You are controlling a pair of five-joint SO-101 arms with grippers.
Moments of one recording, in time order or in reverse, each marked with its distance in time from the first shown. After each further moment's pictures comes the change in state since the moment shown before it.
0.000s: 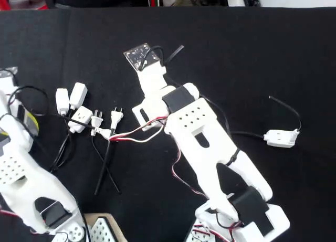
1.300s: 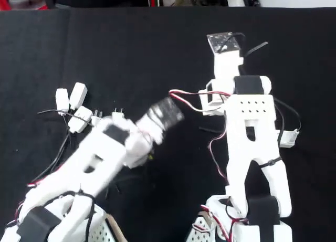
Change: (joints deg) left arm 69.1 -58.2 68.5 -33.6 6.3; right arm 30.2 -4.4 0.0 7.8 10.2
